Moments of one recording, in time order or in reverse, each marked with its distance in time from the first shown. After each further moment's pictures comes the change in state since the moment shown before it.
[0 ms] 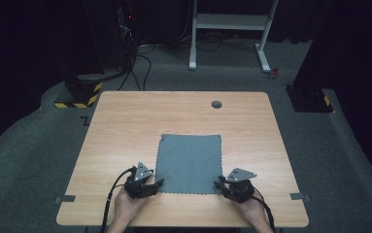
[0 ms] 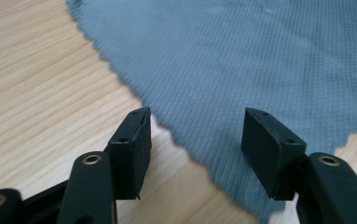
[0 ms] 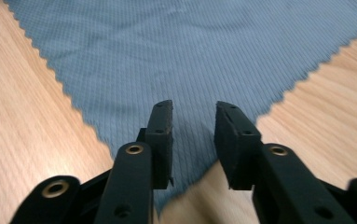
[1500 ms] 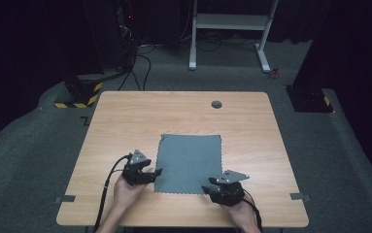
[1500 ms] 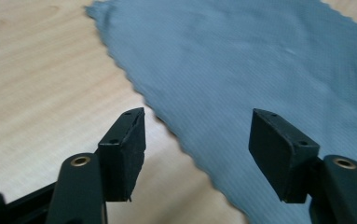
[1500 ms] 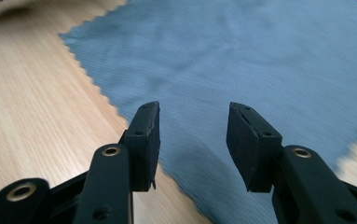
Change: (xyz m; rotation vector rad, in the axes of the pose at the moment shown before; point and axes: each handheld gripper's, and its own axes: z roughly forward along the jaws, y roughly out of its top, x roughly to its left) left arm 0.038 0.037 0.011 0.030 -0.041 -0.110; right arm 0.035 0.023 0.009 -0.049 0.085 0.063
